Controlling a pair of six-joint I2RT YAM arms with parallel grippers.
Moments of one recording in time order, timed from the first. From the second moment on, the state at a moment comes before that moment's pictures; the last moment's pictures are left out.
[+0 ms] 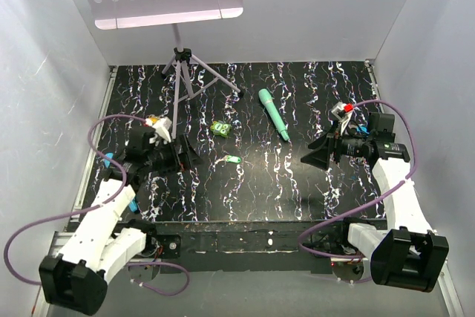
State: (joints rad) left arm -0.20 0.84 0.72 -0.61 0.42 -0.52; right arm -0.11 1.03 0.80 -0.65 -1.23 -0.33
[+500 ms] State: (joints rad) left arm -0.56 1.41 0.98 -0.57 0.16 -0.46; right arm -0.11 1.04 0.80 -0.66 -1.27 -0.43
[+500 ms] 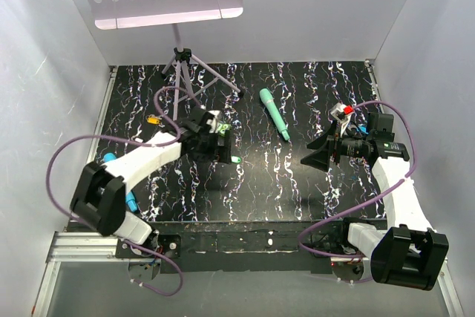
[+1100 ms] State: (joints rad) left arm -0.74 1.91 1.41 -0.73 -0.10 -0.27; right arm -0.11 1.06 0.80 -0.67 -1.27 -0.44
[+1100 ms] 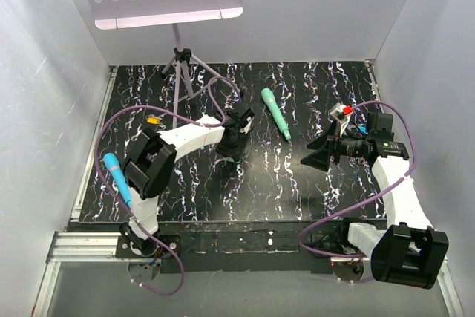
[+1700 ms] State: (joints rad) left arm -0.74 1.99 1.49 -0.76 -0.14 -0.22; right arm -0.11 1.07 0.80 -0.67 -1.27 -0.45
